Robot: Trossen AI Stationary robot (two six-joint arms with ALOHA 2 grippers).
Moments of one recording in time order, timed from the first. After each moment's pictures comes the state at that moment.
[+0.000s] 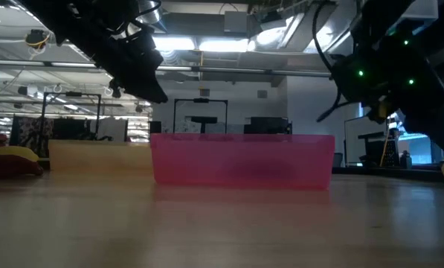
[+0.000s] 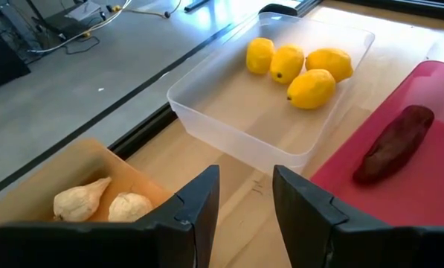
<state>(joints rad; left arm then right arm) 0.25 1.12 0.58 -0.02 -0.47 -0.16 -0.12 1.47 0.80 -1.42 0.15 0.76</state>
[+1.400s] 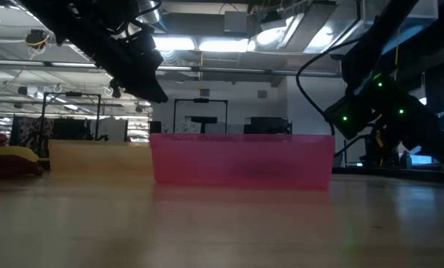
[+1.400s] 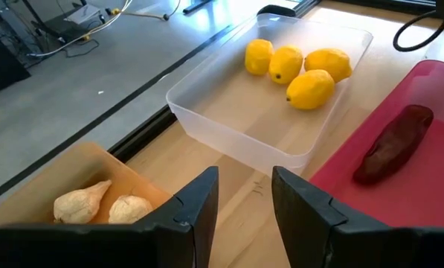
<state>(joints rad) 0.26 1.12 0.58 -0.02 -0.47 -0.15 -0.44 1.64 0.71 -1.24 -0.12 0.34</state>
